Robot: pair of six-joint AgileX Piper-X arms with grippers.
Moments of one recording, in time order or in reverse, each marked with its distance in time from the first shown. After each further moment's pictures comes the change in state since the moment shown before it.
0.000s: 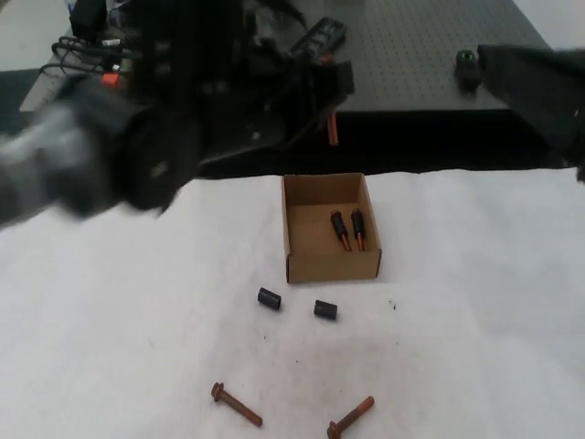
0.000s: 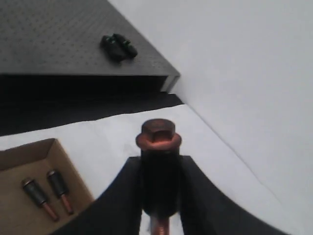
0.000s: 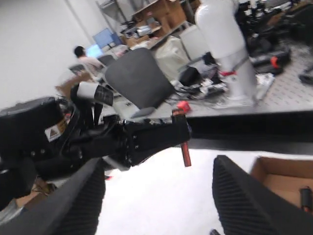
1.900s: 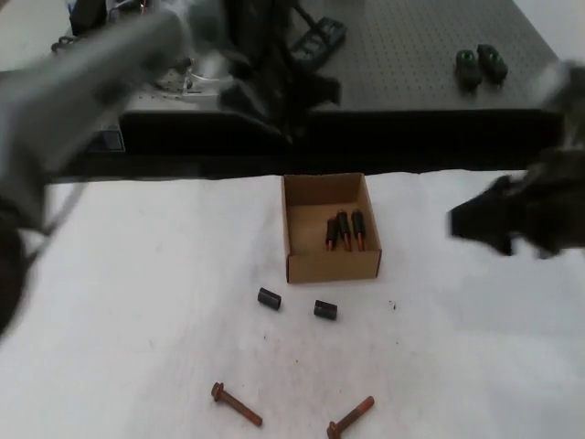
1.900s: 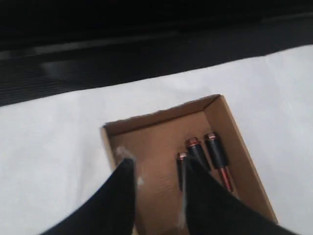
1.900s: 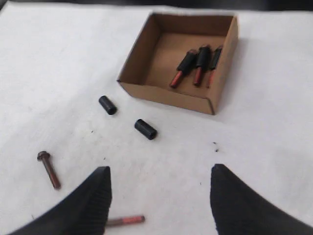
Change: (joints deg) left arm 3.4 22.2 -38.4 42.9 -12.1 10.7; right arm -7.4 19.7 -10.1 37.7 7.0 -28.6
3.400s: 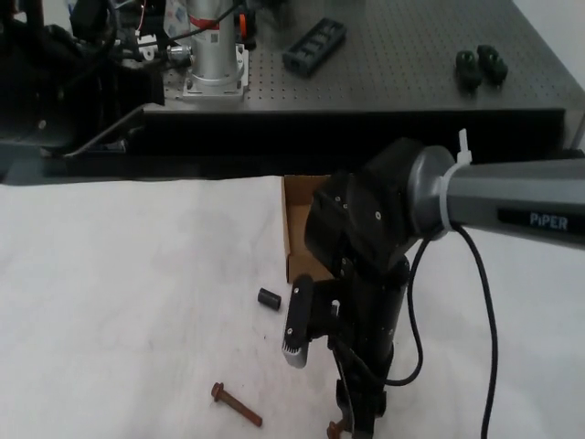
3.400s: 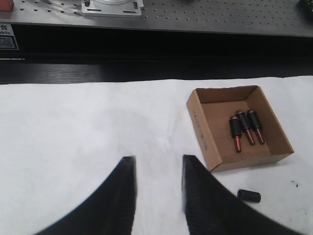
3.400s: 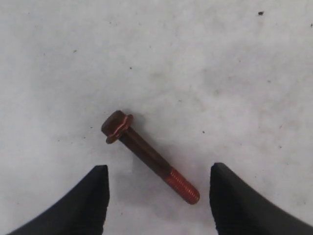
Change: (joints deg) left arm 14.3 -56.4 51.5 -9.3 0.5 5.6; right arm 32.3 43.2 -23.5 26.8 22.7 -39.4
